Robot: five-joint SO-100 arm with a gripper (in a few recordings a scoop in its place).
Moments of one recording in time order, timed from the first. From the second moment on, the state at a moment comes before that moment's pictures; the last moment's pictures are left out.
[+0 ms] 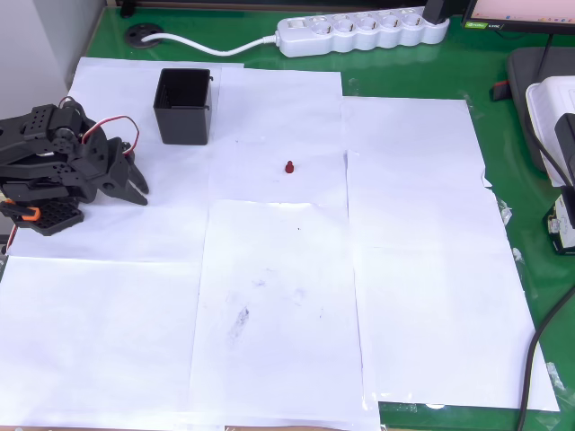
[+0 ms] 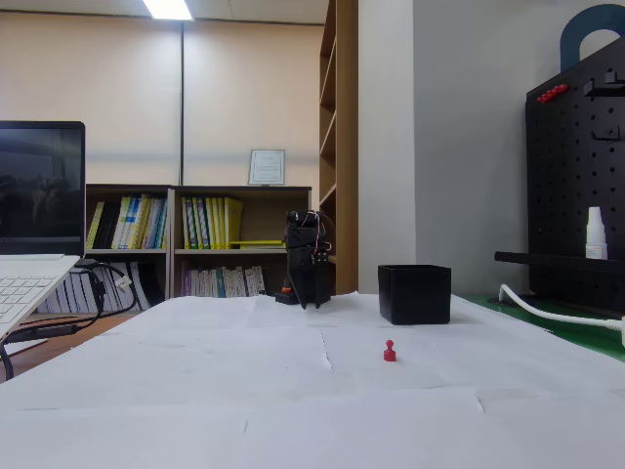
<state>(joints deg) 1.4 -11.4 5.3 81.4 -90.4</state>
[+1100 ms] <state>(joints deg) -11.7 36.7 44.6 56.9 -94.3</state>
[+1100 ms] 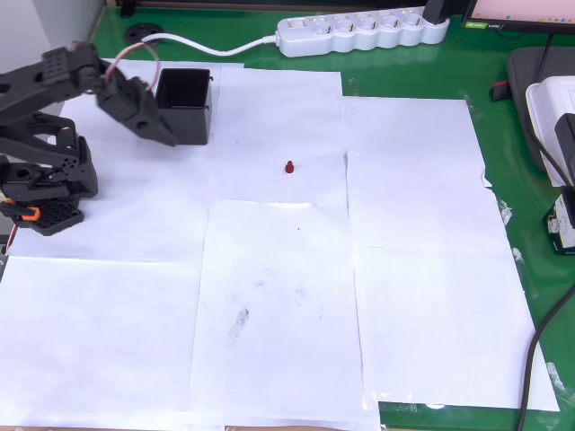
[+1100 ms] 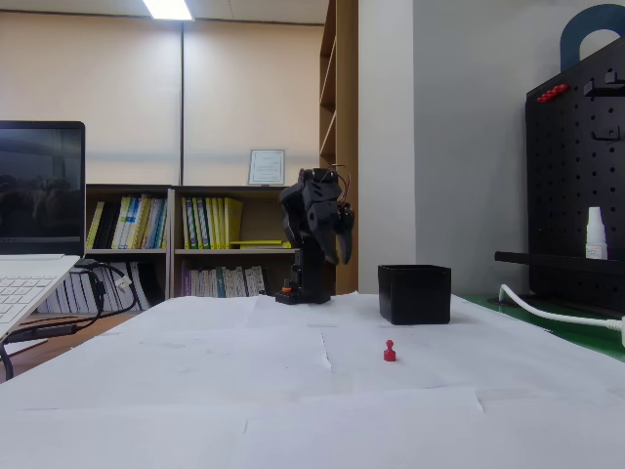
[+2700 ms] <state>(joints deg) -7.5 92.4 22.4 -41.3 -95.2</state>
